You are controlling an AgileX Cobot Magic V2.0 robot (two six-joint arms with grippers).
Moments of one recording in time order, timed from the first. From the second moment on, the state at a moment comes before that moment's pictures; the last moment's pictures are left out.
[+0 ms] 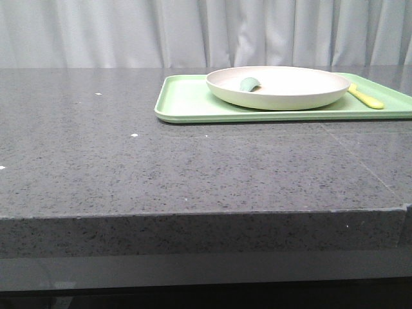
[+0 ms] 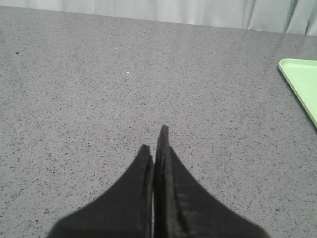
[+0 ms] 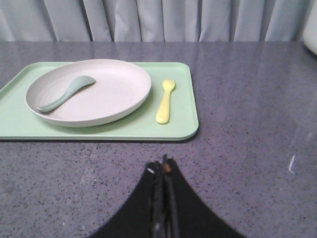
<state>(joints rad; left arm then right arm) -0.04 0.48 -0.56 0.15 0.49 -0.22 0.07 0.30 -0.40 -0.03 0.35 0.11</state>
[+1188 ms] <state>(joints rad) -0.04 0.48 -0.56 0.10 0.45 -0.15 0.07 0.29 -0.39 -0.03 0.35 0.11</state>
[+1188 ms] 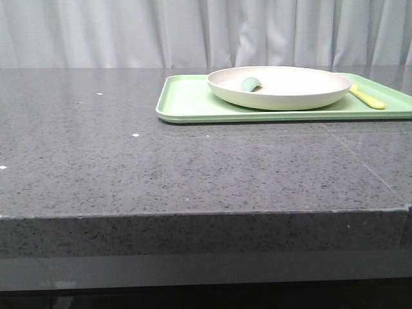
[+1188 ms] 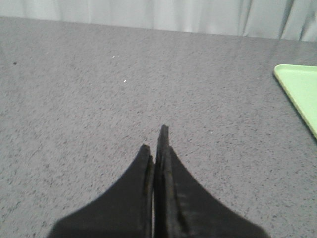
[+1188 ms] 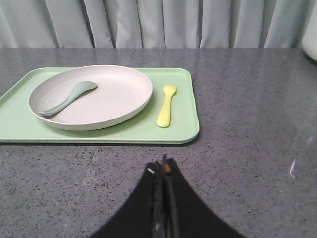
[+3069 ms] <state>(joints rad) 0.06 0.00 0.01 -0.01 0.14 -0.01 0.07 0.29 -0.39 -0.03 0.35 0.11</state>
